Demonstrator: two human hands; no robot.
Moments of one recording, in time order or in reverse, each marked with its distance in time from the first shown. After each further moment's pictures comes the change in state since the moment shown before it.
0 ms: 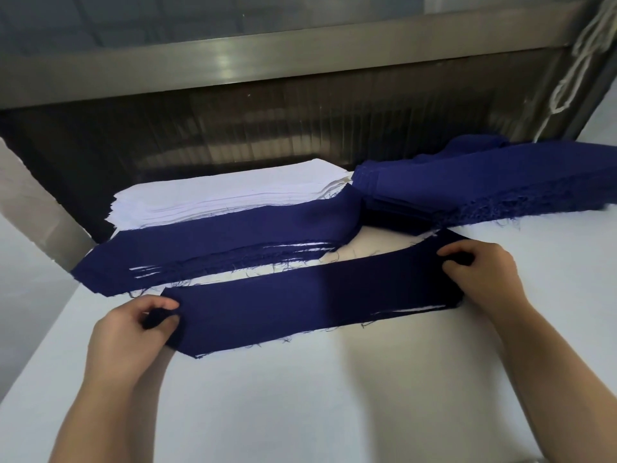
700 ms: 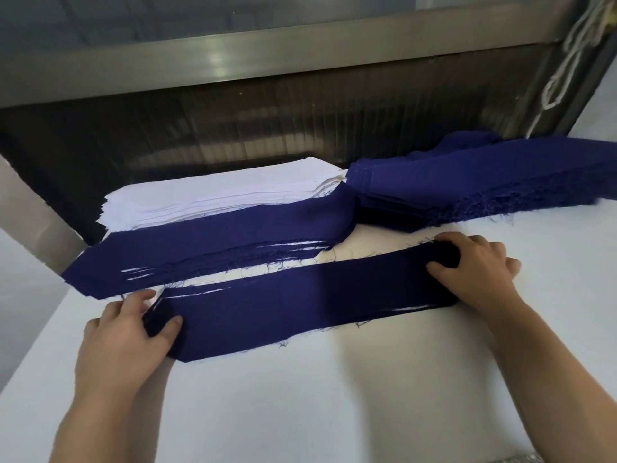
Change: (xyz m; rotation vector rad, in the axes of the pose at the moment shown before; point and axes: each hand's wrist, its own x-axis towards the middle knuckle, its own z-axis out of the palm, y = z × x) left_hand -0.004 0.004 0.000 0.337 -0.025 -0.016; right_hand 0.000 -0.001 0.001 -0.386 -0.070 0.028
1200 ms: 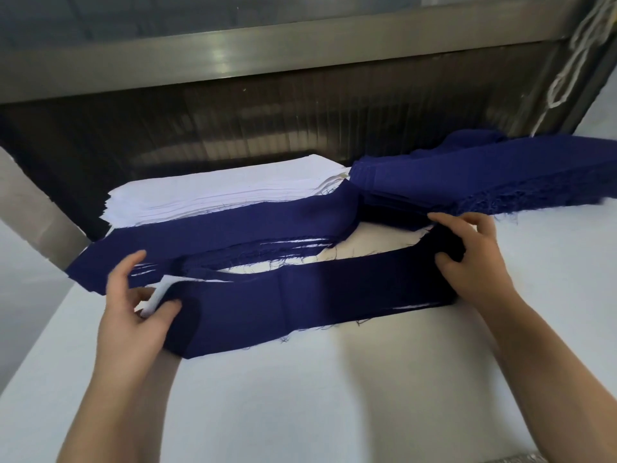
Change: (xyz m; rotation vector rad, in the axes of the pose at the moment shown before) left_hand -0.014 0.019 -0.010 -0.706 0.041 0.000; right_hand -0.004 -0.005 0.002 0.476 0.179 -0.250
